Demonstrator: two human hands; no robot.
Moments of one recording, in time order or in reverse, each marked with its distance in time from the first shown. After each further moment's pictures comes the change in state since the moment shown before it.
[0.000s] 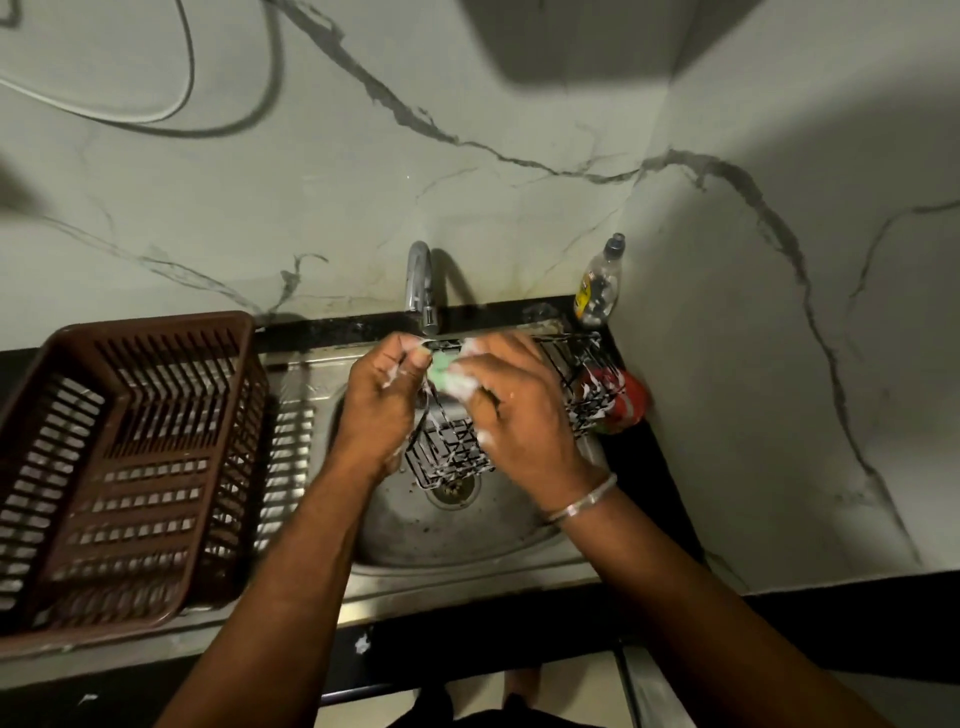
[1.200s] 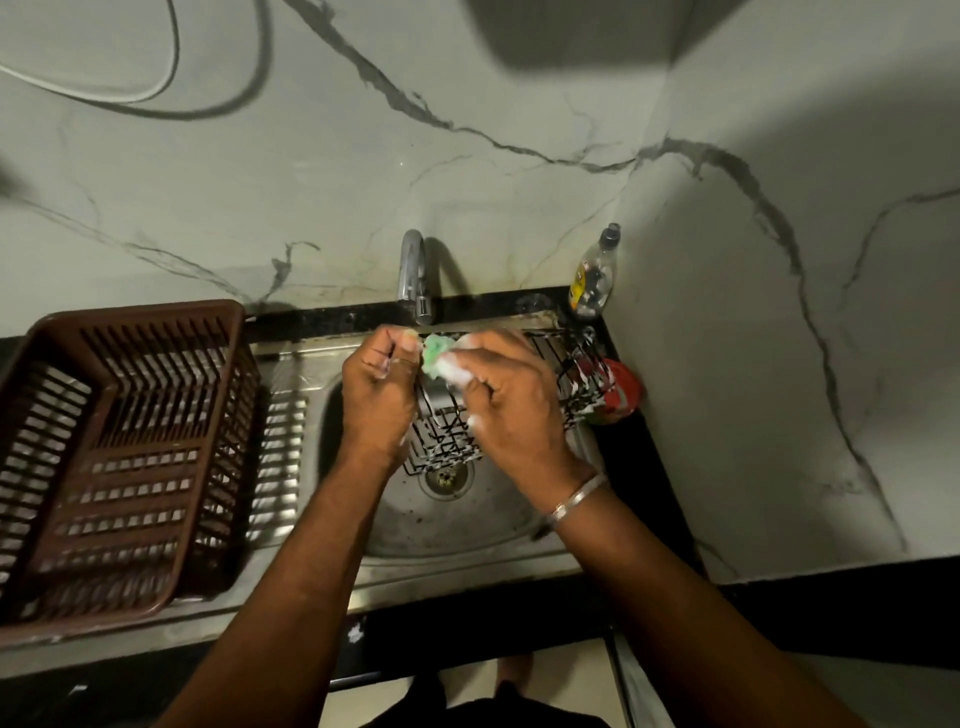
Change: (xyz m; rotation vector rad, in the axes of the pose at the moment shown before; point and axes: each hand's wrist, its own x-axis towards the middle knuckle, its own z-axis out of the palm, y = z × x) left_hand 0.000 -0.010 0.013 -0.038 0.162 0.057; right_hand -0.006 -0.002 0.012 0.029 0.036 0.079
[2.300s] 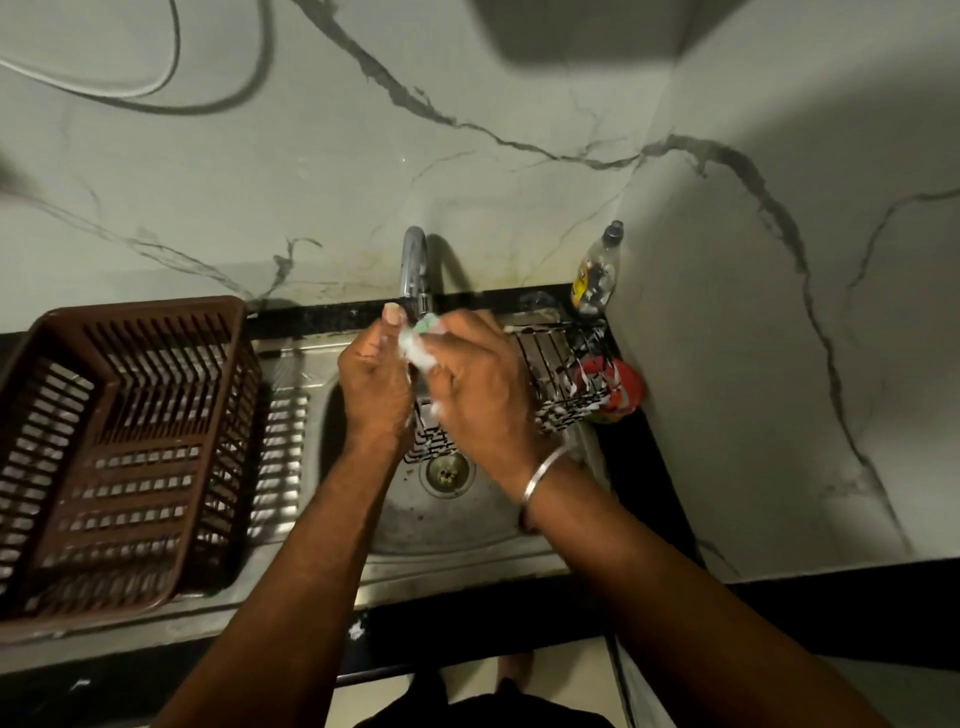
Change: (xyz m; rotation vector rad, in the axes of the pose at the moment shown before) left_hand 0.003 0.007 0.007 -0.023 0.176 -0.036; right_hand 0.018 -0.024 0.010 -0.056 -0.008 -0.019
